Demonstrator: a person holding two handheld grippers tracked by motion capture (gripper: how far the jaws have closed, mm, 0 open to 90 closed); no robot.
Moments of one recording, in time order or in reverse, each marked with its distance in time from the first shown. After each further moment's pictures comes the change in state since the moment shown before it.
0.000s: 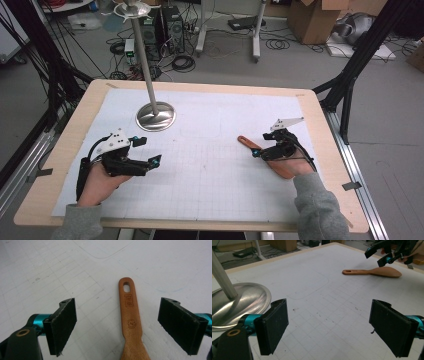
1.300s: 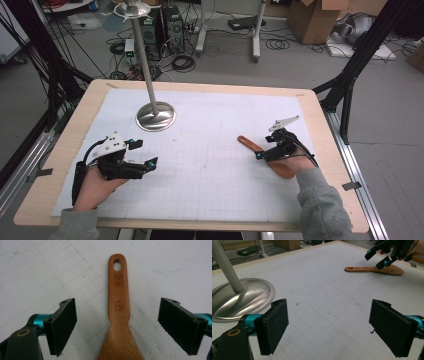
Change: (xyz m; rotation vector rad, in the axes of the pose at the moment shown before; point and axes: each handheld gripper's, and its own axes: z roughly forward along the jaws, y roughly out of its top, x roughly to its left) left arm -0.002 -0.007 -0.011 0.009 0.027 -0.008; right arm -0.016 -0.005 0.011 0.149 -0.008 -0.047
